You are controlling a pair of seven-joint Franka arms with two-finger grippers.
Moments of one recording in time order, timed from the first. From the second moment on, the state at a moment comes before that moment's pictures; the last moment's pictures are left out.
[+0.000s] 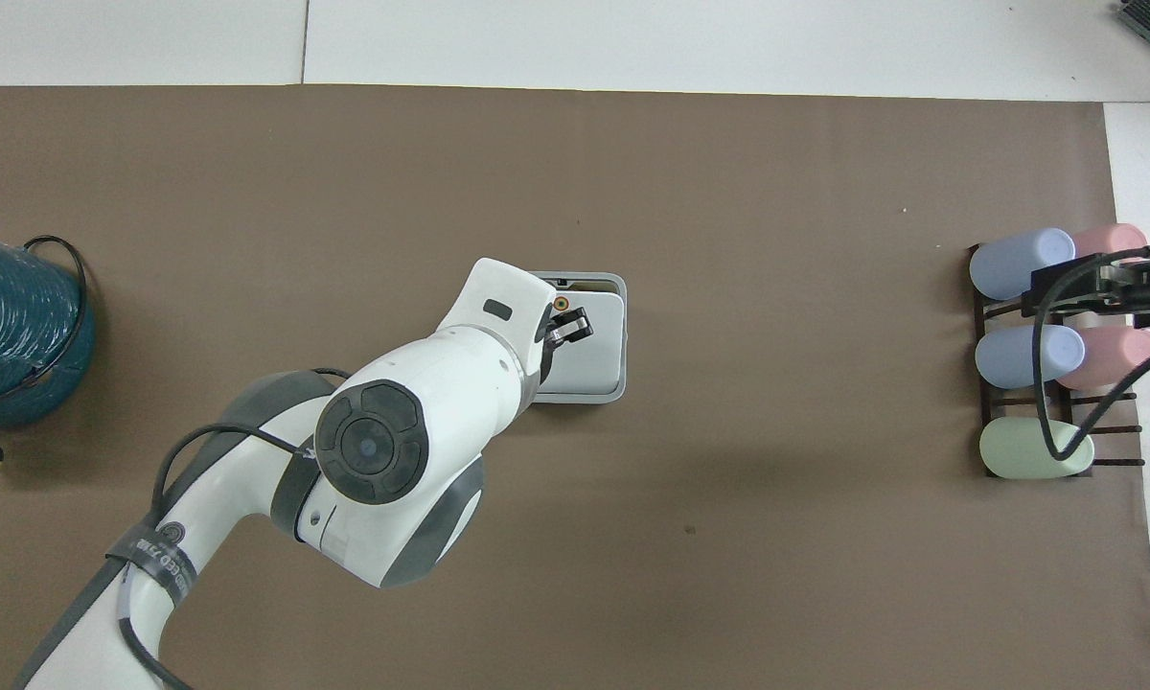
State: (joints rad) left arm -0.64 0.11 -0.03 -2.03 -0.07 2.62 -0.90; right arm 0.02 -0.03 -0.04 -1.60 0.00 1.59 0.10
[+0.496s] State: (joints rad) left arm -0.64 0.18 -0.03 -1.99 -0.07 2.66 -0.90; right arm 0.02 -0.03 -0.04 -1.60 0.00 1.59 0.10
